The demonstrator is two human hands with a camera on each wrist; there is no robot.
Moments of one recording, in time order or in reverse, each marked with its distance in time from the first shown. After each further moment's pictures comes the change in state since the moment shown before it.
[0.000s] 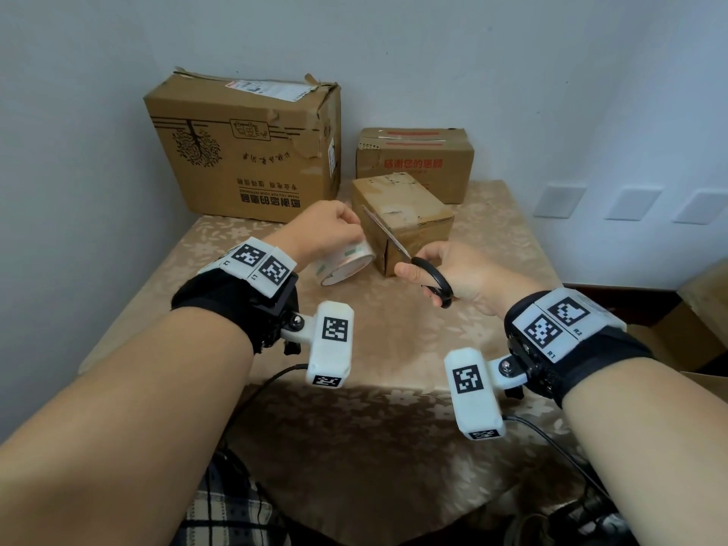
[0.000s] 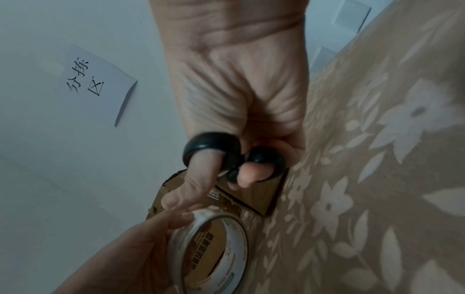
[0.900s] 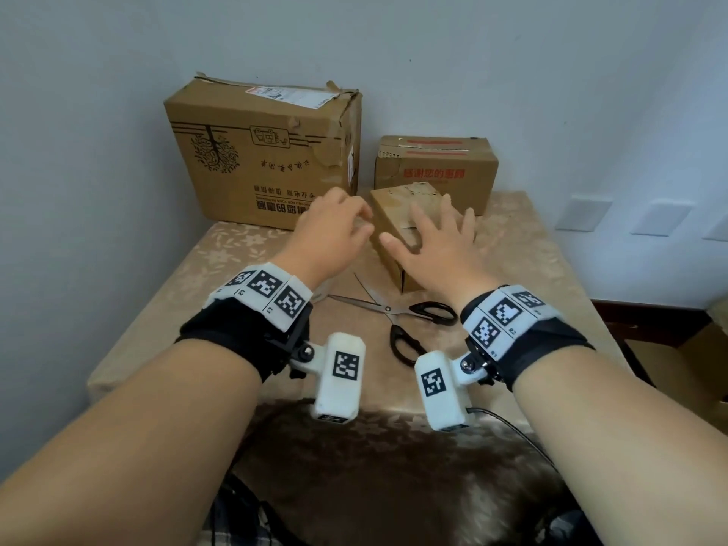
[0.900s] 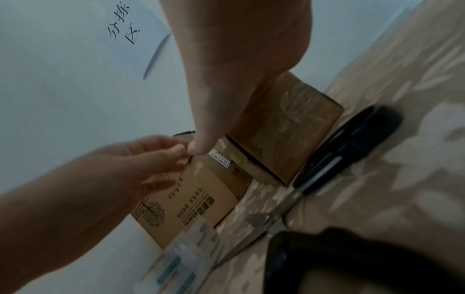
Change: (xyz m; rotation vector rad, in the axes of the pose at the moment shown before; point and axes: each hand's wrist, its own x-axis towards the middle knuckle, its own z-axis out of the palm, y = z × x) left_hand 0.012 -0.019 -0.009 0.472 0.228 0.264; right_hand 0.061 -0.014 0.025 -0.786 0.291 -0.019
